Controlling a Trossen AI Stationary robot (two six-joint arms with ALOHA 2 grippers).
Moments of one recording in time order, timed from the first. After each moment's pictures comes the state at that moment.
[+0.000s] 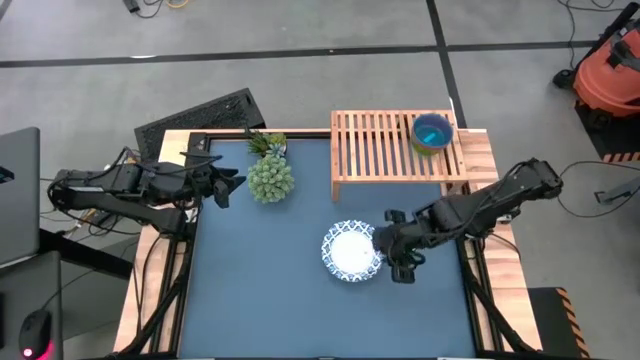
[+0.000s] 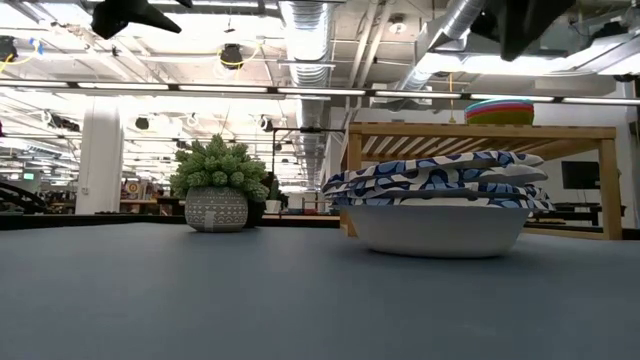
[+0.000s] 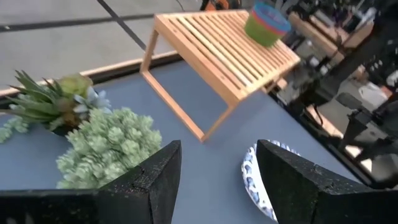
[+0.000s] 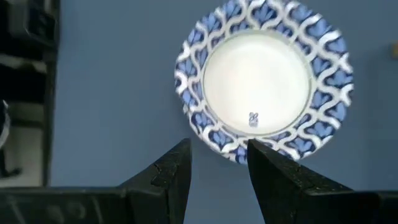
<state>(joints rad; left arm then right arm) -0.10 0.72 0.97 -0.69 -0.56 -0.78 0.39 1.40 1.25 -0.95 0.05 0.38</state>
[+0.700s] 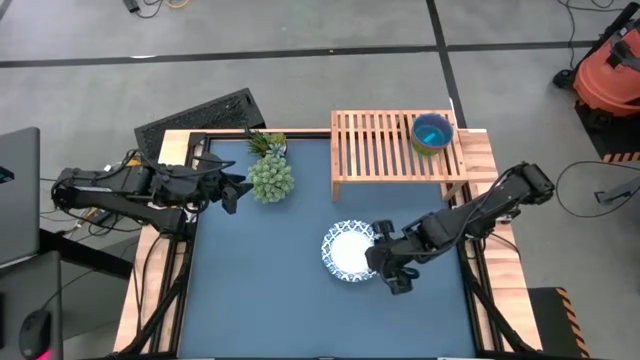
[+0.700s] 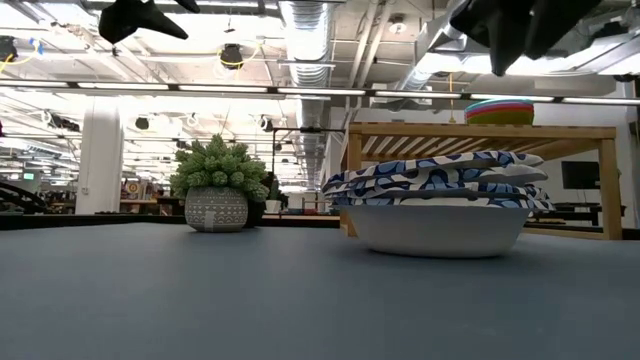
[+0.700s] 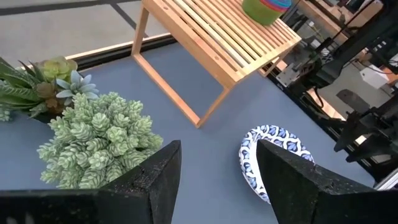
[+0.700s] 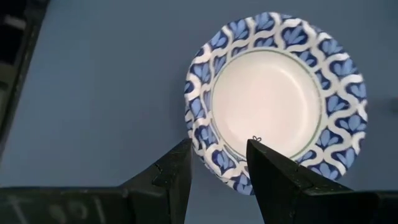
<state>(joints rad) -0.10 0.78 0.97 -0.68 -0.50 -0.79 0.45 1.50 1.25 -0.88 0.11 0.18</state>
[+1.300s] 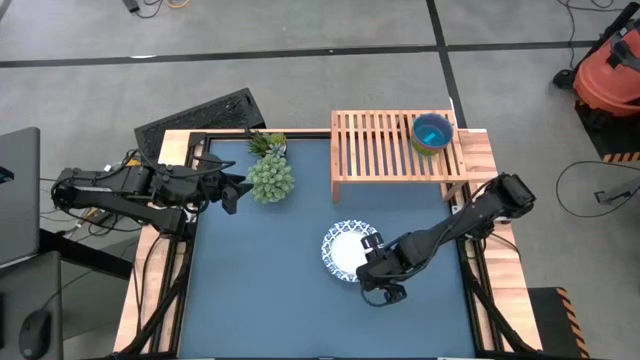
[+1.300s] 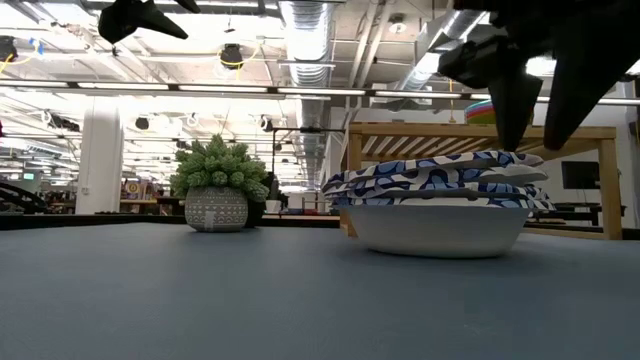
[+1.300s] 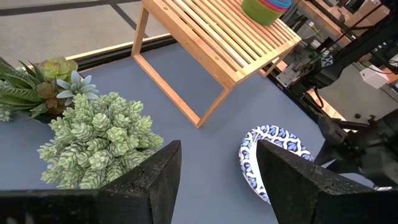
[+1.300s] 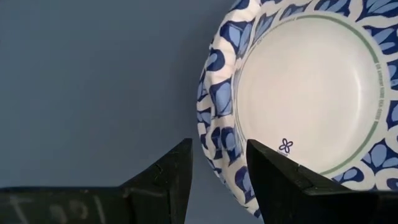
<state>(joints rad) -0.10 0.78 0.97 -0.68 -0.50 -0.79 0.48 1.69 1.25 -0.87 0.10 0.08</state>
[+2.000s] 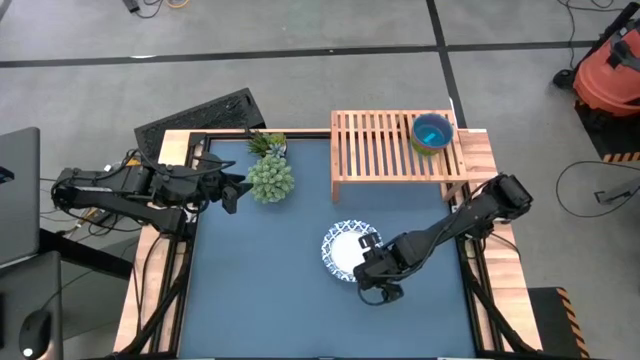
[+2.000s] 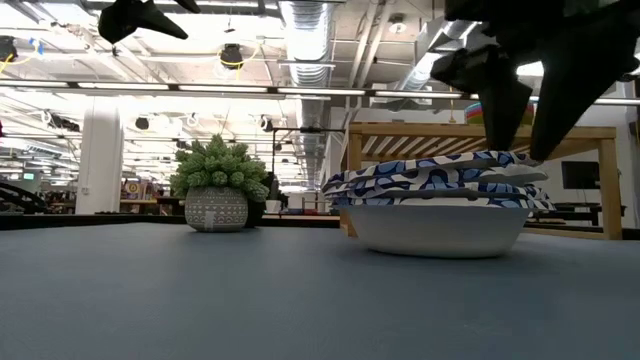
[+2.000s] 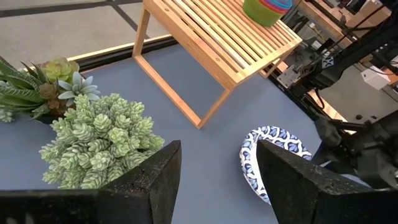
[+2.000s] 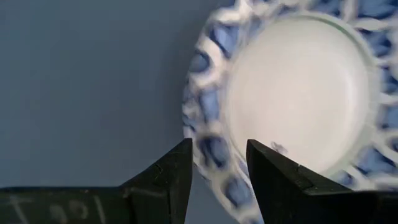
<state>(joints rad) -0.10 0.78 0.97 -0.68 -0.51 -0.79 0.46 1.72 1.25 -0.86 0.13 0.05</state>
